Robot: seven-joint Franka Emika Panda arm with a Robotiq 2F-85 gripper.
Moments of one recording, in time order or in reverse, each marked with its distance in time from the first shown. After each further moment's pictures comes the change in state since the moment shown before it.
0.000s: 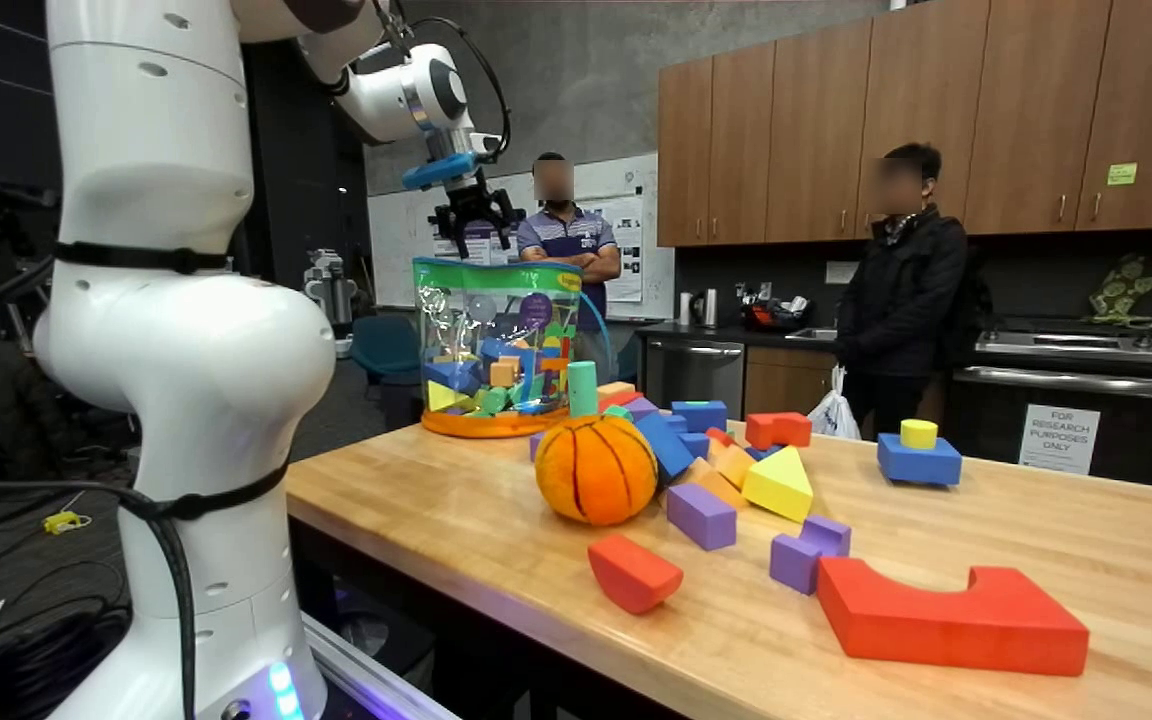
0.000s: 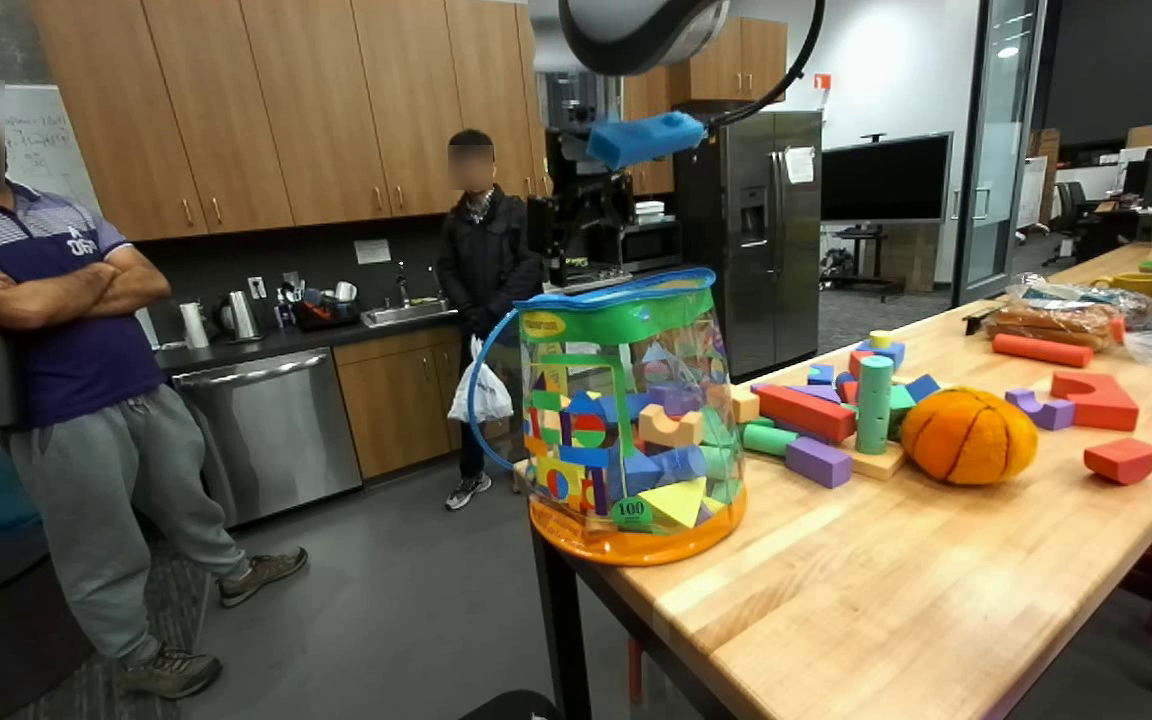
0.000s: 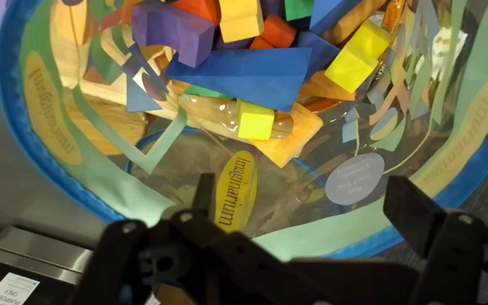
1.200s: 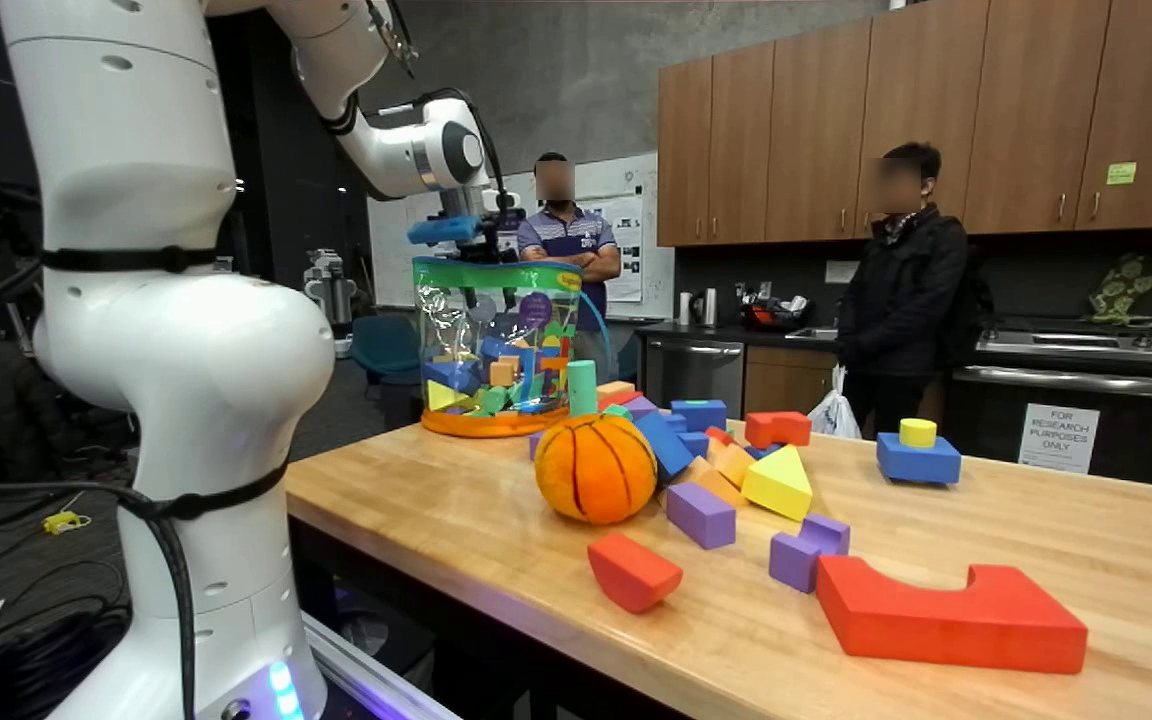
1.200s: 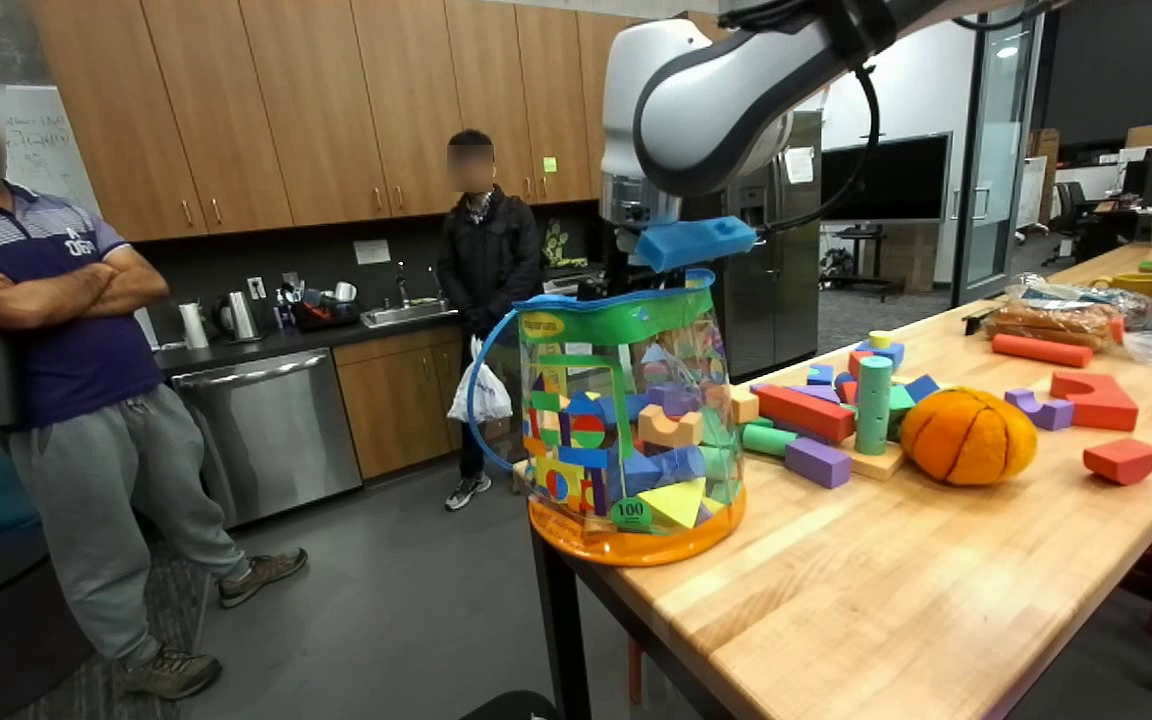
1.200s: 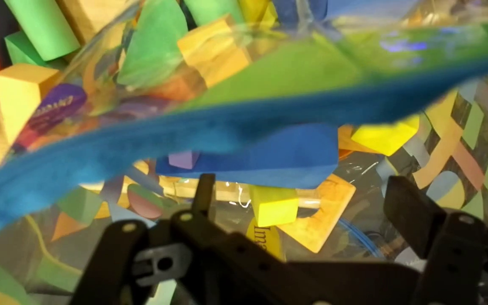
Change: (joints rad) arm -0.007 -0.105 -0.080 -0.383 0.123 0.316 0.087
